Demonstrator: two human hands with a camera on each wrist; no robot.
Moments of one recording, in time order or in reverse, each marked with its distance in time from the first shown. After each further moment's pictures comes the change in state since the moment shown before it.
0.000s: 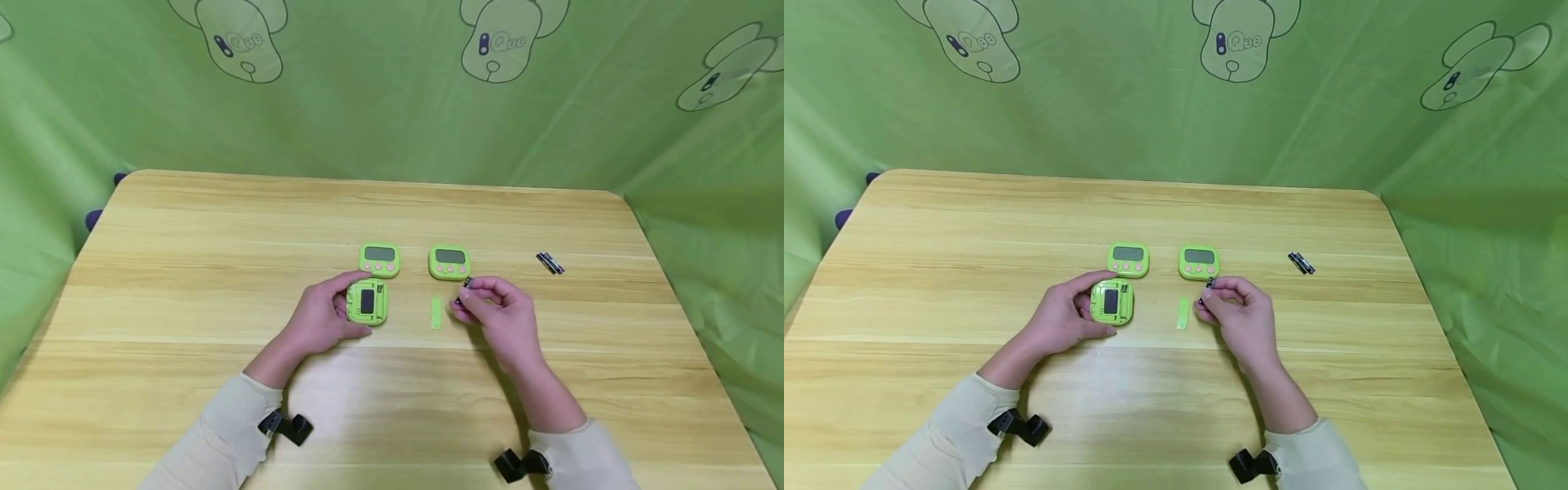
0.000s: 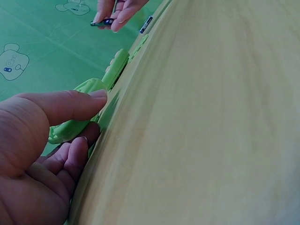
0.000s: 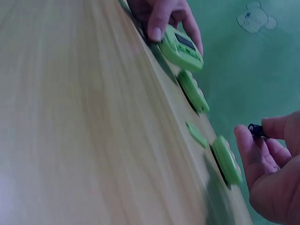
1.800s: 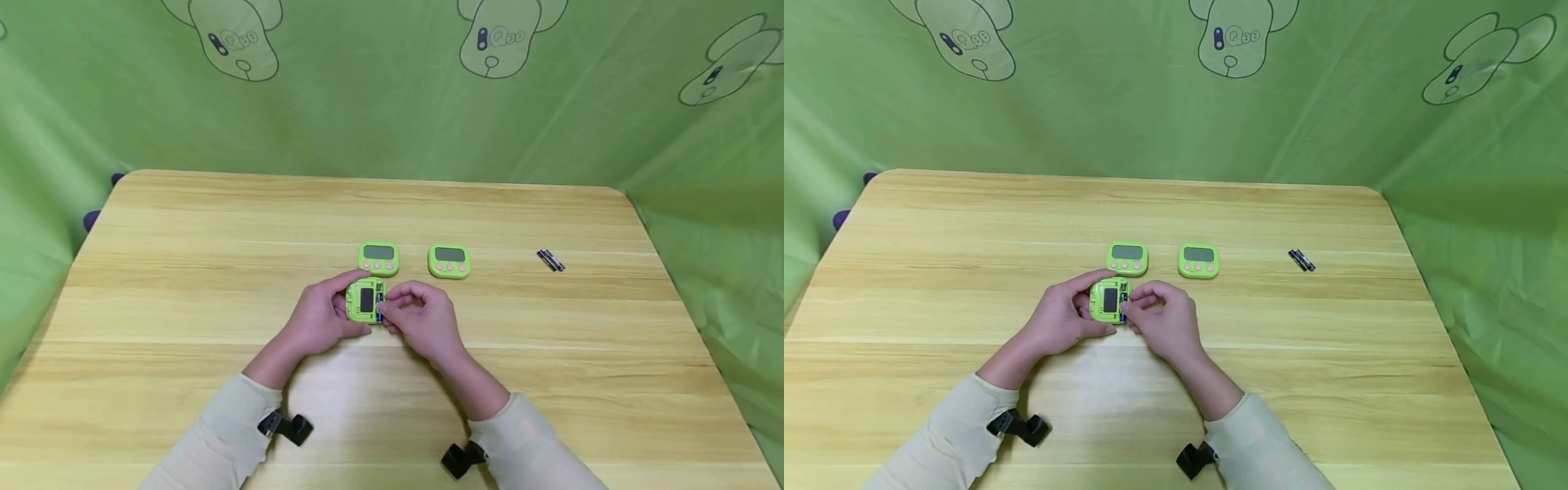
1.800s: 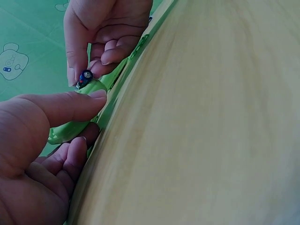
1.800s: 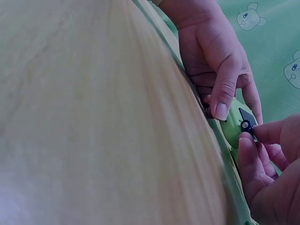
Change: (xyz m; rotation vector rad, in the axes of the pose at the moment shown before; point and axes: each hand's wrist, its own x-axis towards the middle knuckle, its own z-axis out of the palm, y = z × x) left_hand 0.001 -0.001 0.000 -0.021 -0.015 0.005; right_hand -0.004 0.019 0.089 -0.184 -0.183 -0.024
